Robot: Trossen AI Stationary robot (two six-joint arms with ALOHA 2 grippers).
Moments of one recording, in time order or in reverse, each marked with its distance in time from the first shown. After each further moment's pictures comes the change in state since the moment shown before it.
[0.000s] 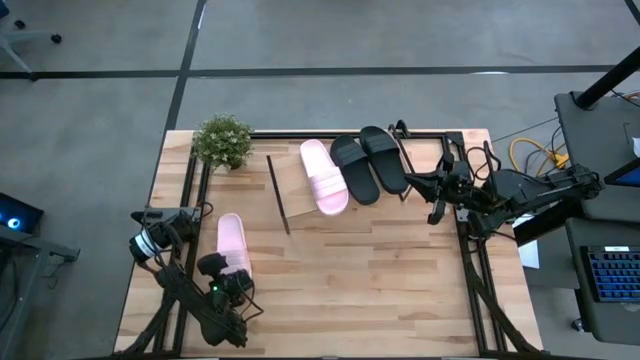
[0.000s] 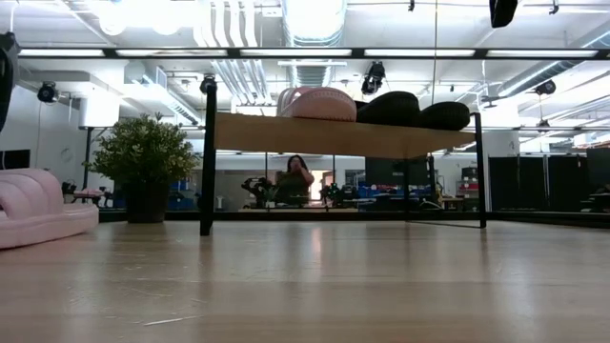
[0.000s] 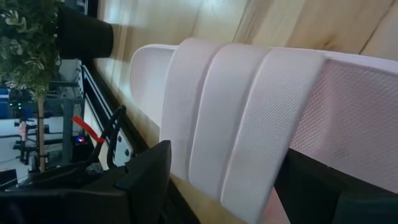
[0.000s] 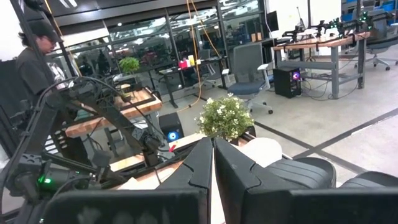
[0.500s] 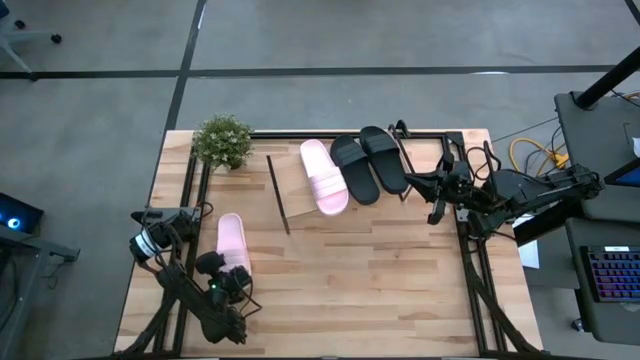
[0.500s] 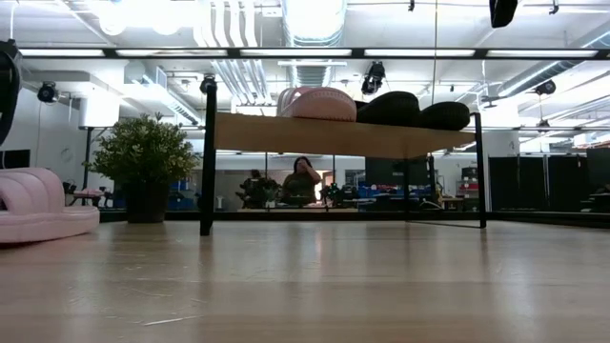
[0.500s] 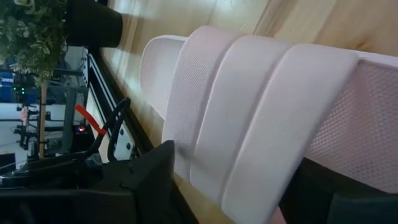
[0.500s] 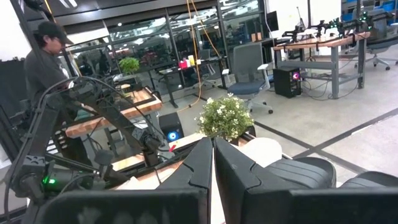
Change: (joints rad) left arm 0.003 0.000 -0.035 0.001 0.002 -0.079; right arm 0.000 0.000 0.000 -0.001 0.000 0.003
